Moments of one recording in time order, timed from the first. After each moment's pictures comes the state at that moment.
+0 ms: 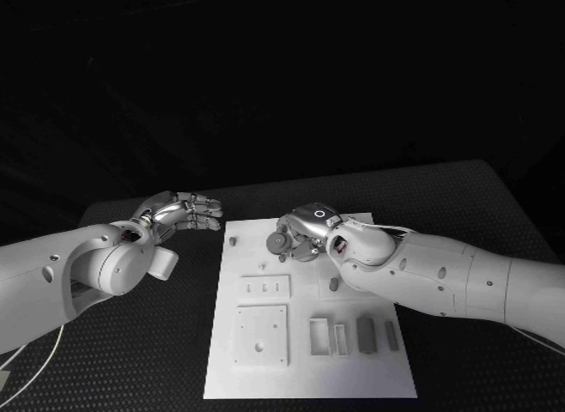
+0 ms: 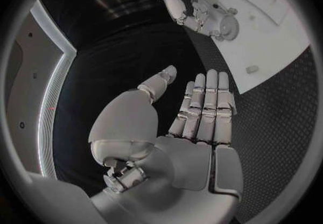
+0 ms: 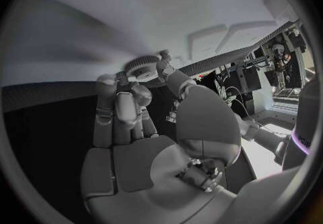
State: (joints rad) left arm 1.33 -0.86 -0.14 1.41 -0.16 -0.25 0.20; left_hand 1.07 -0.08 0.52 -0.27 0.10 0.73 0.19 0.43 0.36 1.06 0.16 0.13 0.11 0.97 0.11 0.32 0.70 0.02 0.89 0.02 0.11 0.73; right arm 1.22 -0.53 -0.13 1.24 -1.78 -0.42 -0.15; right_hand 1.02 -0.22 0.62 -0.21 0.06 0.82 0.15 0.26 0.41 1.19 0.04 1.08 1.17 1.31 -0.08 1.43 0.99 0.21 1.27 -0.06 0.85 1.31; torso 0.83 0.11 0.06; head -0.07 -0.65
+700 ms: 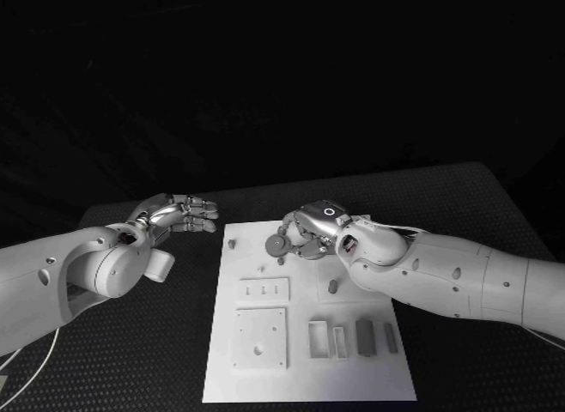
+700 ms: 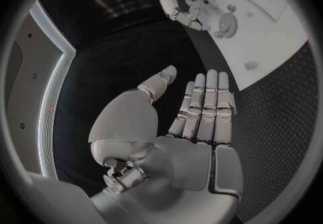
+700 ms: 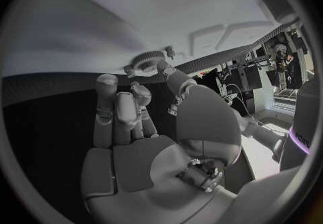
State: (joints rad) left arm 1.33 -0.86 -0.14 1.40 -0.16 -0.25 0.20; left_hand 1.07 -0.08 0.52 -0.27 0.10 0.73 0.19 0.43 0.36 1.06 0.16 0.13 0.11 0.97 0.11 0.31 0.70 0.02 0.89 0.02 0.10 0.73; right arm 1.24 -0.60 -0.13 1.29 -1.77 -0.47 -0.14; right_hand 1.02 -0.23 0.63 -0.19 0.06 0.82 0.15 0.26 0.42 1.19 0.04 1.08 1.17 1.31 -0.08 1.43 0.99 0.21 1.27 -0.05 0.84 1.31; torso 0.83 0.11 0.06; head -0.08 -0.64
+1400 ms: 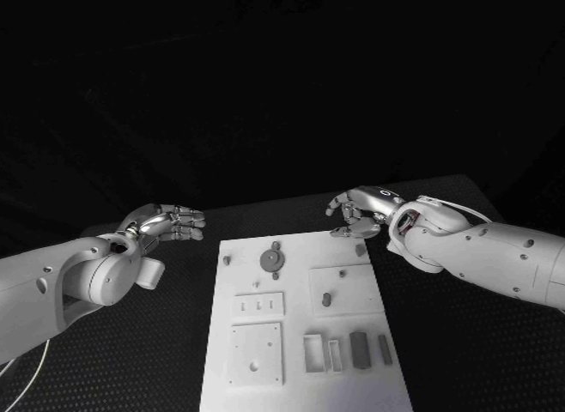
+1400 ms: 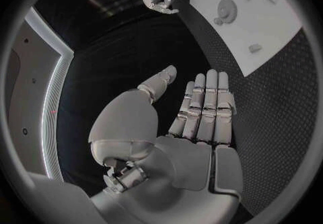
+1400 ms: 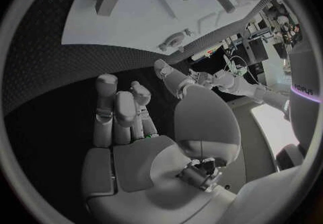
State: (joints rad) left arm 1.32 -0.83 -0.15 1.30 -0.15 -0.25 0.20; left_hand 1.07 -0.08 0.52 -0.27 0.10 0.73 0.19 0.43 0.37 1.06 0.16 0.13 0.11 0.97 0.11 0.31 0.70 0.02 0.90 0.01 0.10 0.73; right arm 1.30 -0.81 -0.09 1.26 -1.41 -0.37 0.10; right_hand 1.05 -0.21 0.61 -0.22 0.06 0.83 0.15 0.28 0.42 1.17 0.04 1.08 1.16 1.29 -0.07 1.40 0.95 0.21 1.25 -0.05 0.84 1.31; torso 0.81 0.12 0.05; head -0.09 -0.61
